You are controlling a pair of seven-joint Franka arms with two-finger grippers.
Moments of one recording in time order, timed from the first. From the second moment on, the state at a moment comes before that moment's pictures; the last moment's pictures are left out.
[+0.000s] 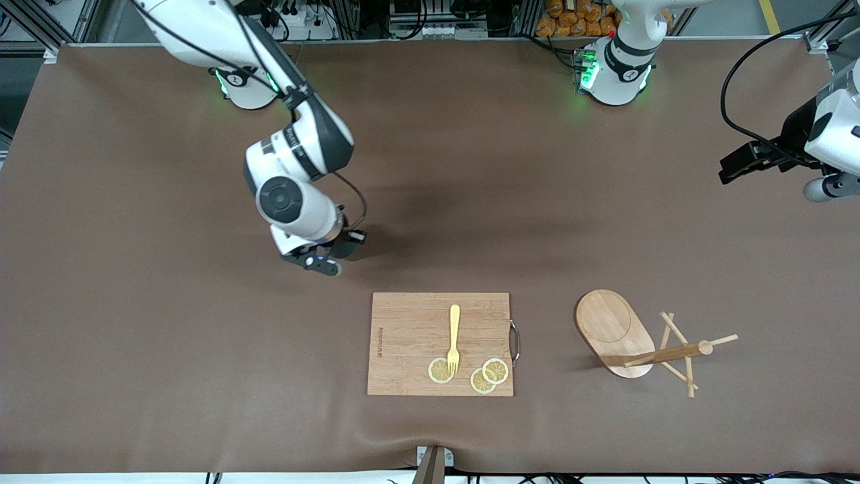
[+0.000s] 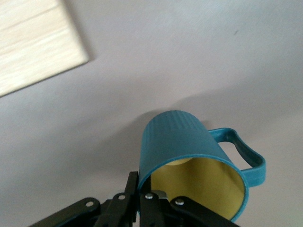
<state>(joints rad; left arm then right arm) 0.07 0.01 -0.14 -1.57 0.02 1.51 -0.28 0.47 0.45 0.10 -1.80 0.15 2.11 0.83</state>
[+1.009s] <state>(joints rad) 0.07 0.03 -0.13 -1.57 0.02 1.53 -0.27 0.79 0.48 0.10 -1.77 0.24 2.14 1.16</state>
